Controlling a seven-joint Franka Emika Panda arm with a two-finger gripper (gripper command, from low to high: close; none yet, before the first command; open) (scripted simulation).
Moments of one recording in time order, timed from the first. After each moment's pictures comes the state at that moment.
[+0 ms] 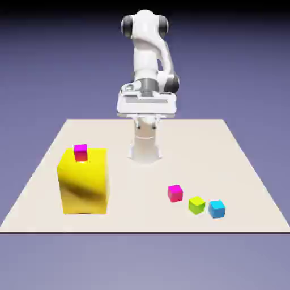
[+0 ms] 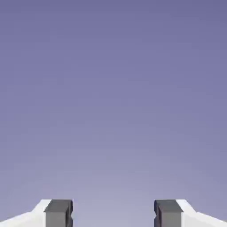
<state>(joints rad) -0.01 -0.53 0.03 -2.79 0.01 3.02 0.79</state>
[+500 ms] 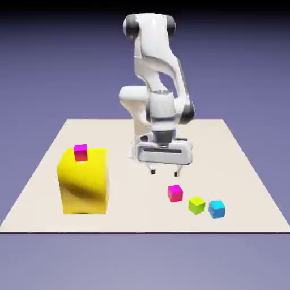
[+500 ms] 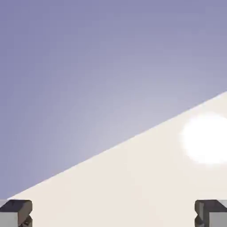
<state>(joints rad) -0.25 0.02 0.44 -2.57 0.12 2.77 1.44</state>
